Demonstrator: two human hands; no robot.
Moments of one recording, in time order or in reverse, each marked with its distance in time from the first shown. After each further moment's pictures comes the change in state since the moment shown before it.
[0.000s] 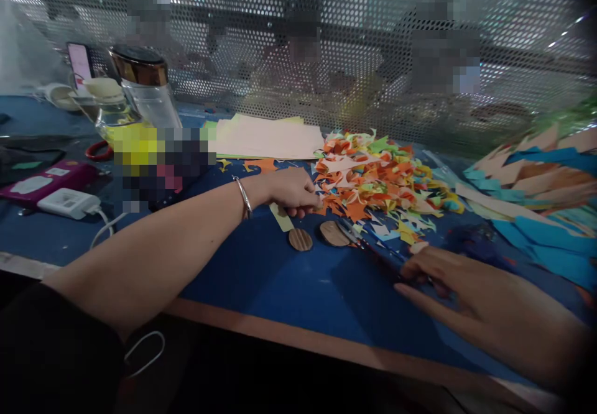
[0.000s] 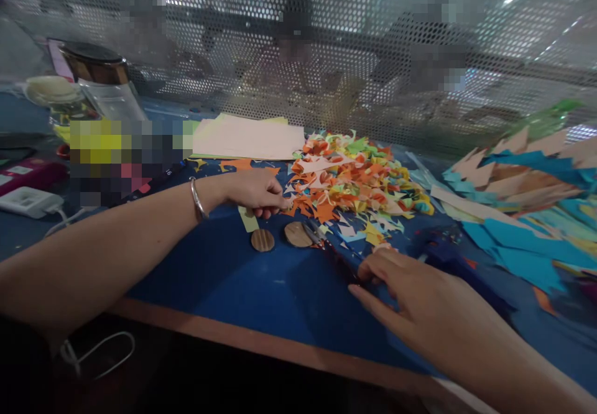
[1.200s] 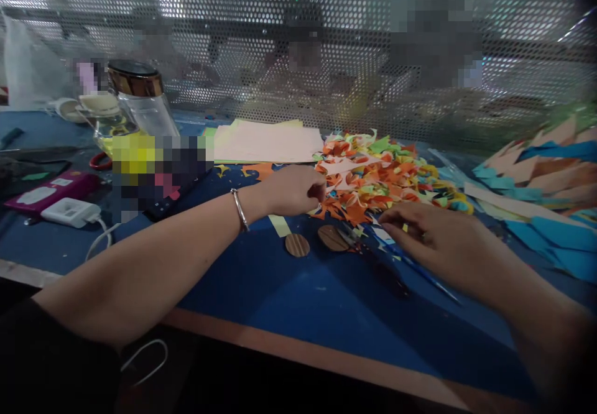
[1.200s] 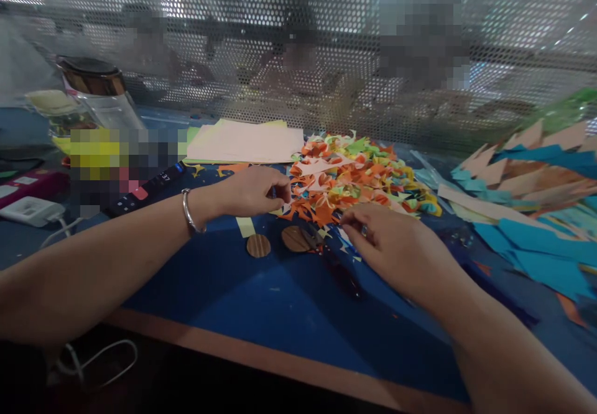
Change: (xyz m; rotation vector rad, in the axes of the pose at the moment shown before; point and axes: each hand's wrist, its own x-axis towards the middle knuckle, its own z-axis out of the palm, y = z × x) left_hand -0.010 0.016 0.005 0.482 0.290 0.286; right_hand 0.071 -0.003 -0.006 0.074 0.160 0.029
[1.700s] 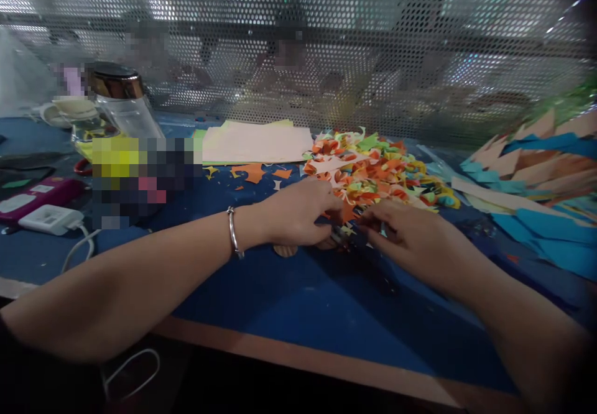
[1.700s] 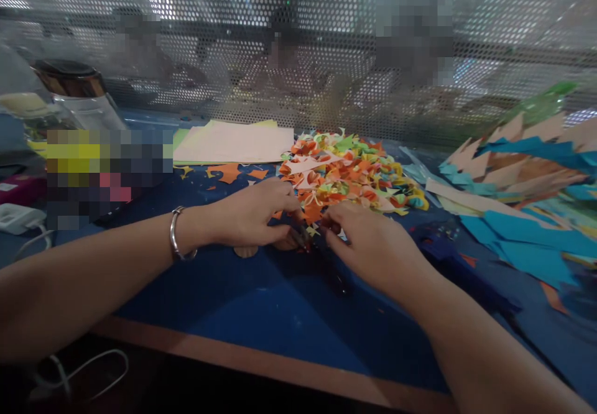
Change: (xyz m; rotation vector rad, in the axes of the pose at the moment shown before) left_hand -0.006 0.032 0.017 0.095 -0.048 0.237; right_hand 0.002 -0.006 0.009 -0.040 -0.005 -0.104
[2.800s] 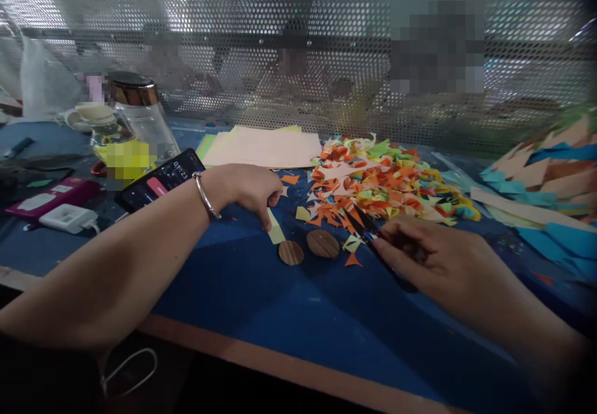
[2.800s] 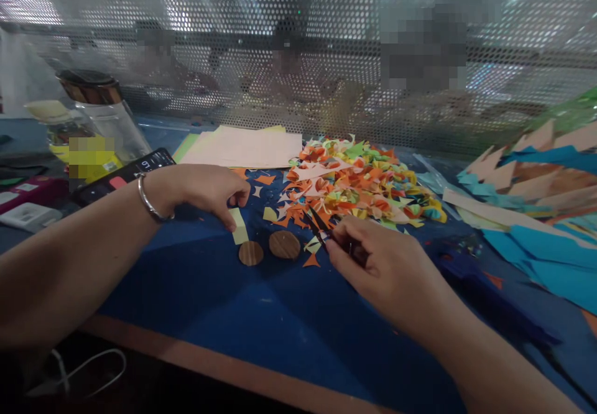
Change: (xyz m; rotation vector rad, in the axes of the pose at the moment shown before) left_hand -0.025 -0.033 -0.060 0.220 -0.430 -0.474; right_hand -0.012 -0.023 -0.017 0.343 -0.025 0.129
